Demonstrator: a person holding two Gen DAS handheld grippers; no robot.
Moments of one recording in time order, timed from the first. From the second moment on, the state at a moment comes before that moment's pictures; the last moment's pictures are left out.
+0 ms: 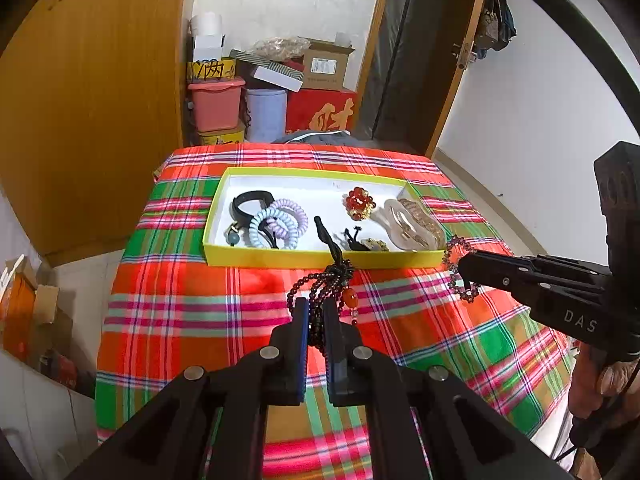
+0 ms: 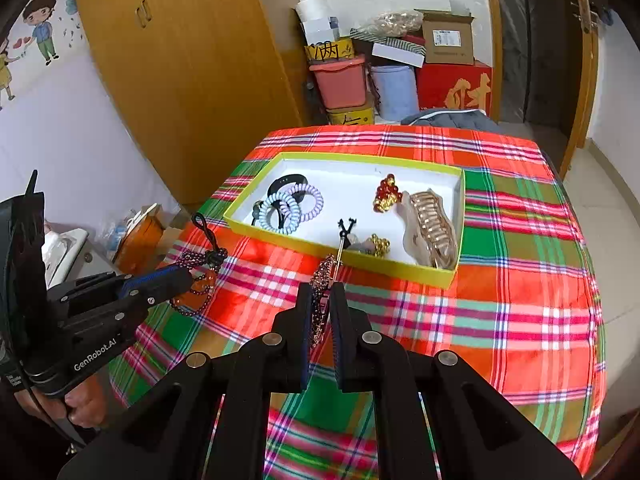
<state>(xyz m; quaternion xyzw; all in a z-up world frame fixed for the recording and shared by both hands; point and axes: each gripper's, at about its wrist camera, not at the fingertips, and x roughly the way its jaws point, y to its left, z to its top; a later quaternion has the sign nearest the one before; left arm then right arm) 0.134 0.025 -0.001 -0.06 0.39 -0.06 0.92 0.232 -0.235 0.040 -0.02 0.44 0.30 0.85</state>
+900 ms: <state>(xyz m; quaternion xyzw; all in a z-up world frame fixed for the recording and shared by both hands) 0.242 0.042 -0.017 -0.05 0.40 -0.05 0.91 0.326 -0.198 0.014 -0.04 0.45 0.29 0.85</state>
